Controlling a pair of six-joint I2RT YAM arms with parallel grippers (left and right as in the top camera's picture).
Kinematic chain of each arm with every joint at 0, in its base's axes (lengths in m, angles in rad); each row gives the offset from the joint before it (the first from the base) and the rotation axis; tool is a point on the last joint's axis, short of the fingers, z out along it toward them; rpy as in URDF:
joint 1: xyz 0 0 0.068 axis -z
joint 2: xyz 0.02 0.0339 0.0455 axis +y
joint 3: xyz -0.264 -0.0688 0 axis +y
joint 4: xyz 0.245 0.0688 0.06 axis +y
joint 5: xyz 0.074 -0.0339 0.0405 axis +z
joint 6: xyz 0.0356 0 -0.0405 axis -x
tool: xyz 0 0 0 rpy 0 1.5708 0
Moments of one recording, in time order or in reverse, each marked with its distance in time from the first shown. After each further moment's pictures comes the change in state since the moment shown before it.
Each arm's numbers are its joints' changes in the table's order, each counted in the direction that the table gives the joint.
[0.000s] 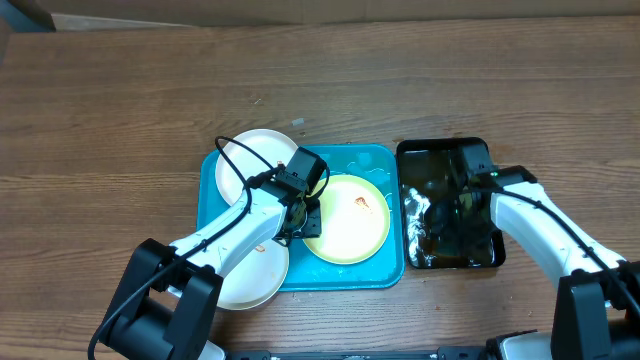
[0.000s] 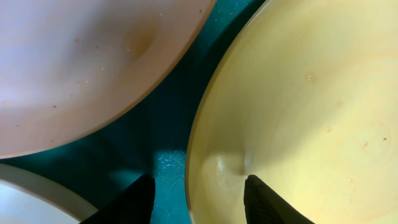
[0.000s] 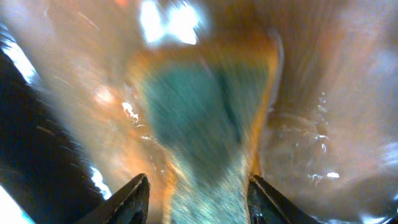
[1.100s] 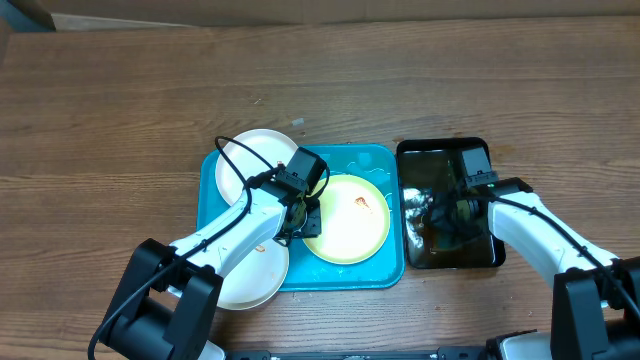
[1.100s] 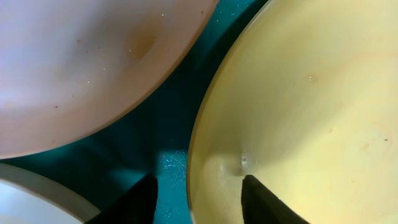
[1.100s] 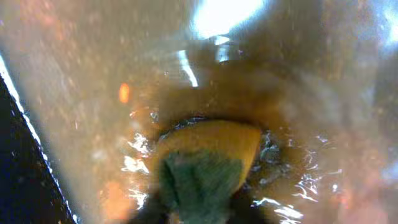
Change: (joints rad) left arm 0.000 0.000 0.000 0.000 0.003 0.000; right arm -0.006 0.000 0.097 -0.262 -0.073 -0.084
